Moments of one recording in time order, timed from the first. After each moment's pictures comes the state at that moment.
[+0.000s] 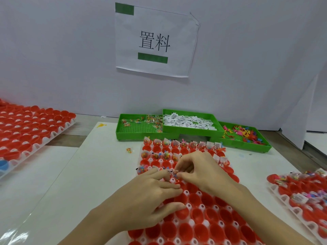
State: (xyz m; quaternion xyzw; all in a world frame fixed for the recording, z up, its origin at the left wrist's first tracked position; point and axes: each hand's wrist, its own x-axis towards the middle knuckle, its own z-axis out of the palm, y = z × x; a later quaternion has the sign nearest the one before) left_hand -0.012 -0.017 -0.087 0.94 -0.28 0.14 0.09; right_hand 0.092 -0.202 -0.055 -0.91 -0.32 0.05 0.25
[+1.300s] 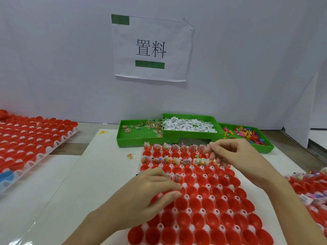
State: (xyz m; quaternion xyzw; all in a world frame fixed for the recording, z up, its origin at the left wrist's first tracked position) left_hand -0.006 -0.011 -0.080 0.92 -0.26 0.15 0.24; right_hand 0.112 -0.271 -0.016 -0.82 -0.21 0.08 0.53
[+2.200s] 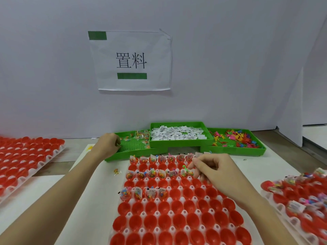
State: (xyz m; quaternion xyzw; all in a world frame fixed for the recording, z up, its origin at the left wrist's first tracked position) left_hand 0.187 0.116 -0.073 0.99 0.12 0.10 0.07; right_hand 0.119 -0.275 -0.047 -0.80 -0.23 0.02 0.55
